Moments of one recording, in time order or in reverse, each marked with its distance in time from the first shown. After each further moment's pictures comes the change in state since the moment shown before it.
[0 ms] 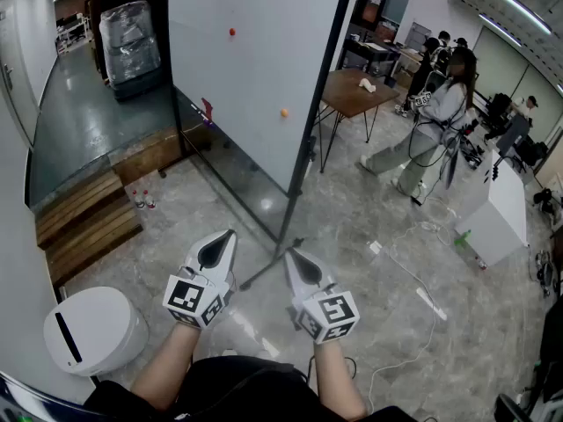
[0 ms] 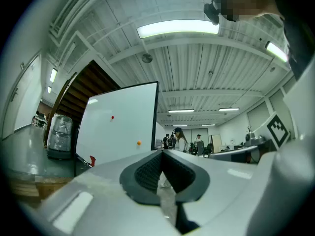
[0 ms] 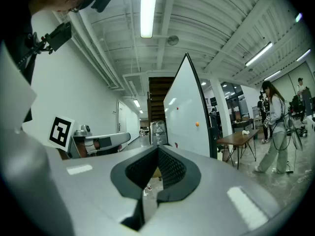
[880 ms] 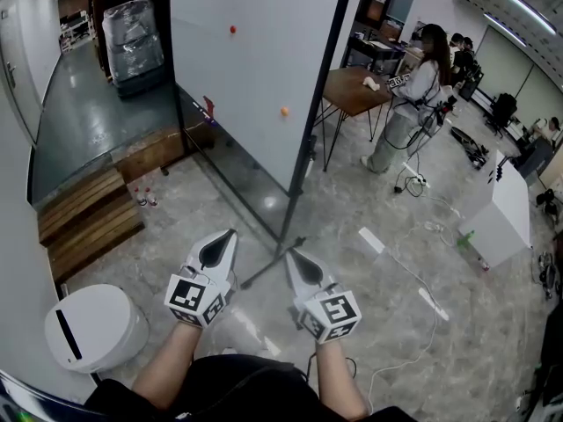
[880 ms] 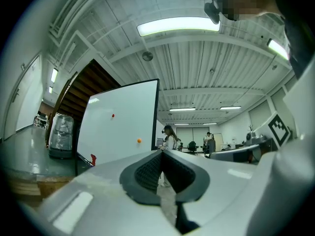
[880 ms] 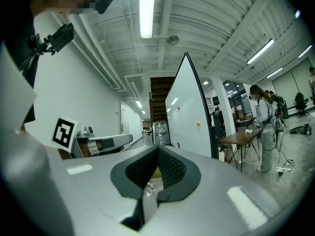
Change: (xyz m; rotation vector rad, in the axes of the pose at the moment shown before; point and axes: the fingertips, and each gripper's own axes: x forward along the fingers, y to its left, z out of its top) left arm 0.011 -0.006 -0.007 0.005 0.015 0.009; right arm -0.003 -0.010 -0.002 0.017 -0.005 0.035
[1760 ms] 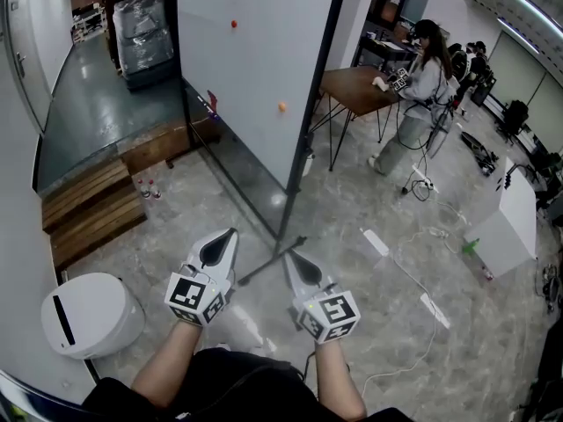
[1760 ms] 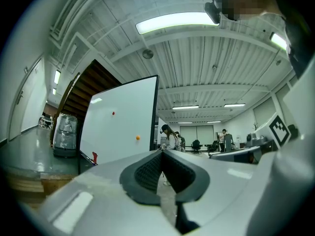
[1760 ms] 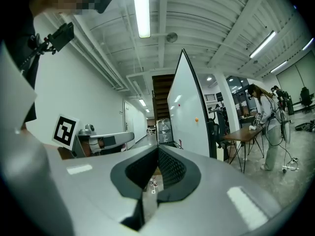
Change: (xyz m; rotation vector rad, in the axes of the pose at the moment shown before) left arm 0.022 -0.025 -0.015 0.001 0.015 0.048; right arm -0.013 -0.033 -0.013 0.016 0.027 0.056
